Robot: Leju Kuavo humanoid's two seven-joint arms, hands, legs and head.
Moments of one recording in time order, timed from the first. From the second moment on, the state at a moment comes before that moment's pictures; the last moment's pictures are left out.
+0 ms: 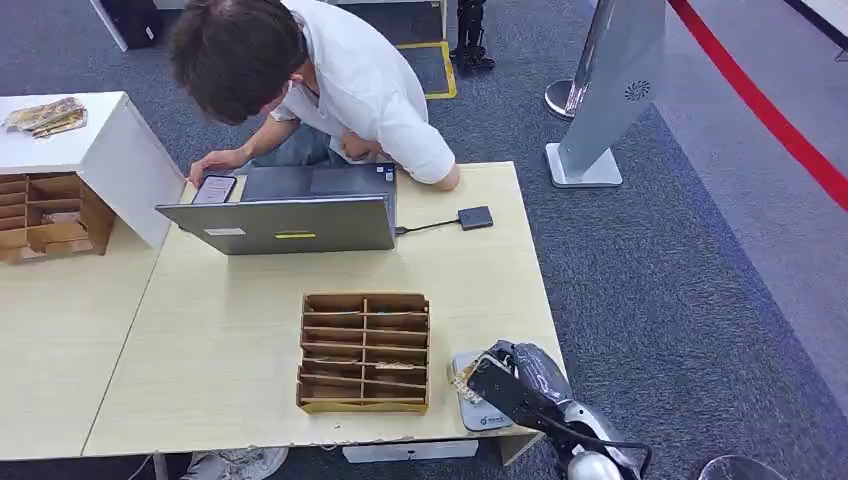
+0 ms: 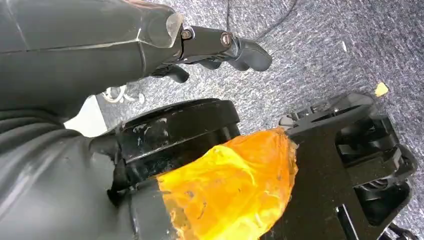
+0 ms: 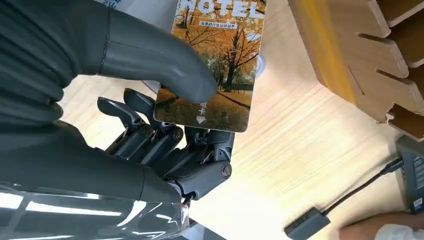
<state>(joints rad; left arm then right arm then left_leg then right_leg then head) -0.08 -0.24 0.19 -0.23 -0.69 0.30 0.06 -0.04 -0.19 0.50 -1.45 0.50 -0.06 0.08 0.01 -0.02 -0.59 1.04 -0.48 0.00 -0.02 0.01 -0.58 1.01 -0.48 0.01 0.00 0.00</state>
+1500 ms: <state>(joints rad) -0.08 -0.24 0.16 -0.23 -0.69 0.28 0.07 -0.01 -0.10 0.46 -1.39 0.58 -0.11 0.09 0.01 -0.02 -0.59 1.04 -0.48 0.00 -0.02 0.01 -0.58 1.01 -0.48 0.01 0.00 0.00</state>
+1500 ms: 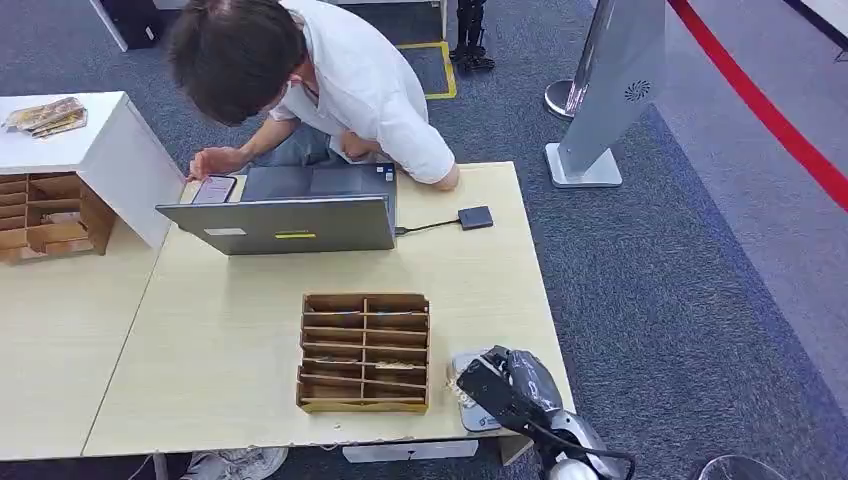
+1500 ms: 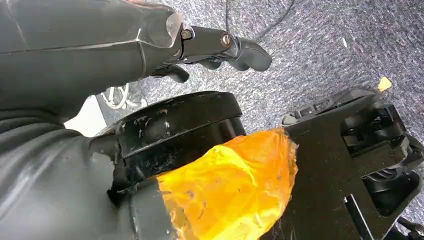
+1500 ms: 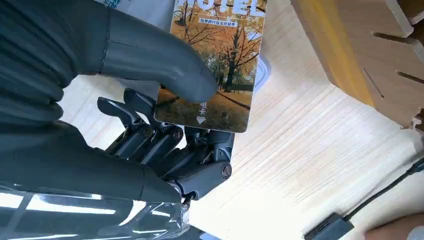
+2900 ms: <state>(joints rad) -0.08 -0.24 0.11 -0.23 -0.67 0.28 0.08 0.00 -0.05 0.41 -1.35 0.71 -0.15 0.14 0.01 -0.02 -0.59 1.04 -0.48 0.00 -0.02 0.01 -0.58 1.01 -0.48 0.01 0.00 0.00</state>
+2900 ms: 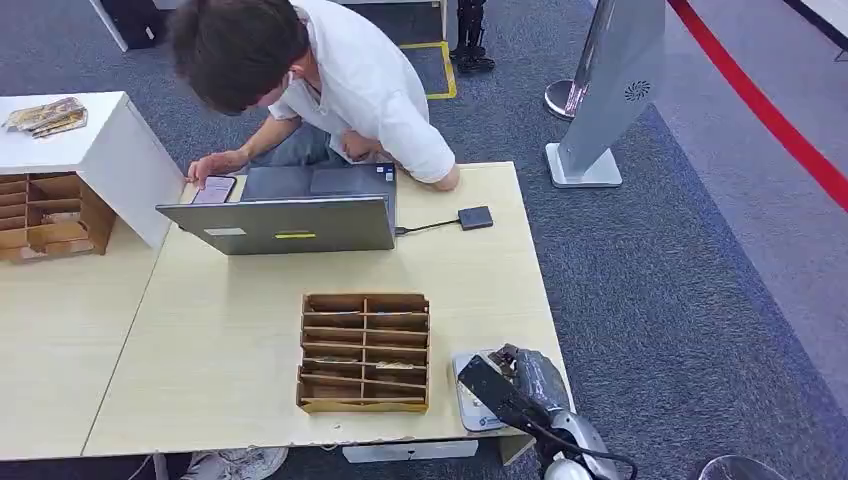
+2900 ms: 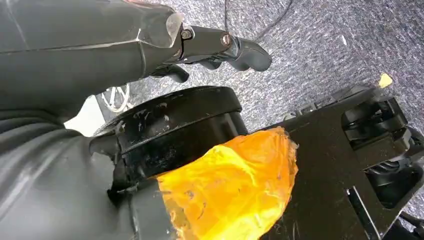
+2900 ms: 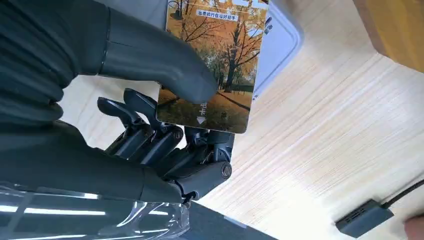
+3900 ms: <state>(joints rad) -0.08 -0.24 0.09 -0.23 -0.65 0.28 0.08 0.00 -0.04 0.36 -1.41 0.80 -0.19 0.14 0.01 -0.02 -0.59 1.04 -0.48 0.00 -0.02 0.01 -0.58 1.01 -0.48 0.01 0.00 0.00</state>
